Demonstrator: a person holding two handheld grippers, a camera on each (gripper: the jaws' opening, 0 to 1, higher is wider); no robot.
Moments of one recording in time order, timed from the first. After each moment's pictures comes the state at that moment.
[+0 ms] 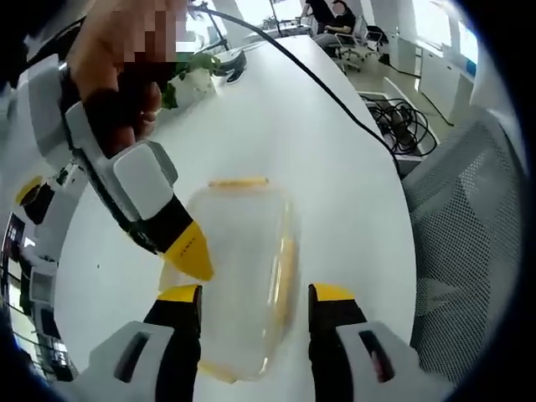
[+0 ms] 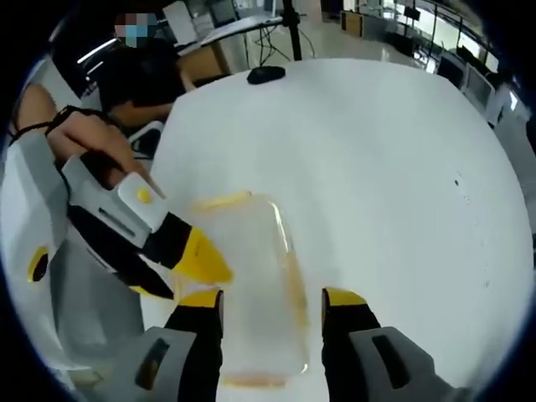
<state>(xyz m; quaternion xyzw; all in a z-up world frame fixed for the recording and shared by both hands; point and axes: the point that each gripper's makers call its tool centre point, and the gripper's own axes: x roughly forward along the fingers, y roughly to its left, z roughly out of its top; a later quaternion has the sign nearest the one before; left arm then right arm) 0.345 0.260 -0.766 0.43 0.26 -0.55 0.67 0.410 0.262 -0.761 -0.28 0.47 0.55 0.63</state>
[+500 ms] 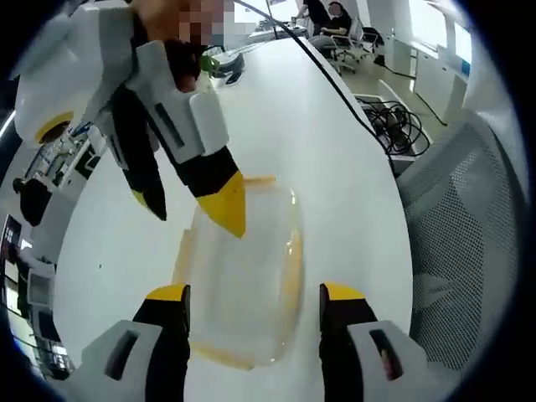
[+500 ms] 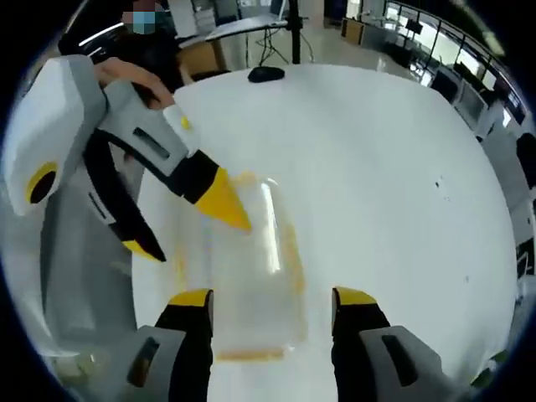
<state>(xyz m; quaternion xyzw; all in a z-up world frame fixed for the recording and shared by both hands) 0.353 0.272 -0.755 0.43 0.26 -0.55 0.66 0.400 0.236 -0.751 -0.32 0.44 0.53 0.65</state>
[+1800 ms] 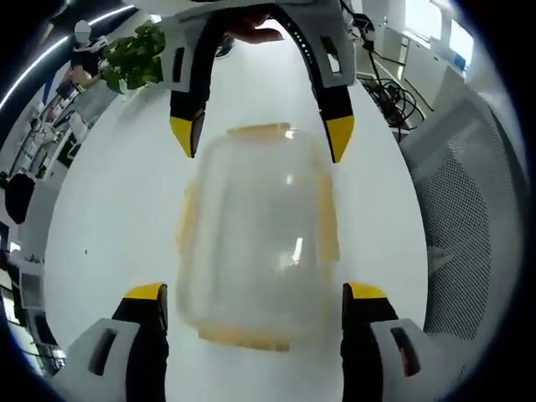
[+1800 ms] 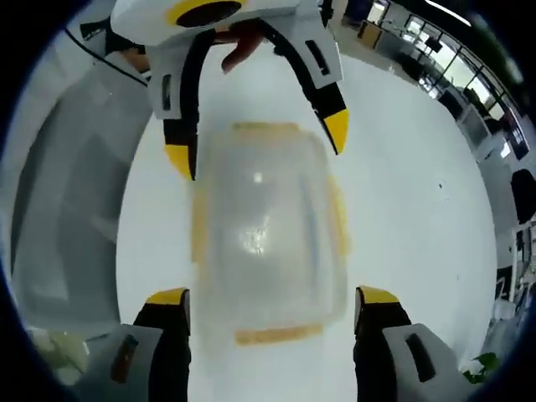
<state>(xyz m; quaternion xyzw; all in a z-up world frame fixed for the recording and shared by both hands) 0.380 0.298 -0.789 0.46 0.31 -0.56 0.62 0.370 0.218 -0.783 -0.41 0.41 0.51 0.63</state>
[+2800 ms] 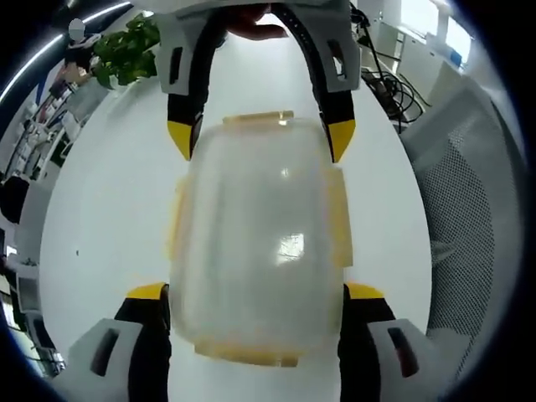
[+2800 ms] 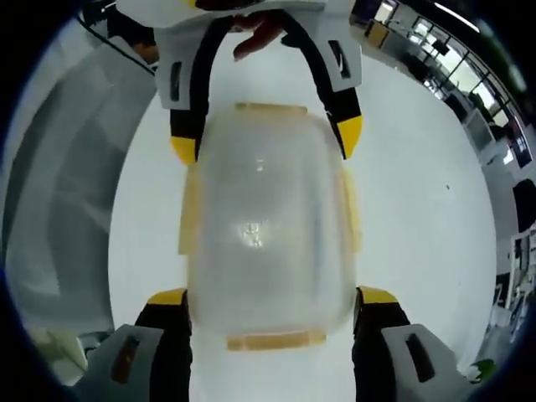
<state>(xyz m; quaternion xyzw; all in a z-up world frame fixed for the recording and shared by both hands) 0.375 0.304 -0.800 0.46 0.32 -0.57 0.60 0.362 0.223 -0.799 -0.43 0.41 0.51 0.62</state>
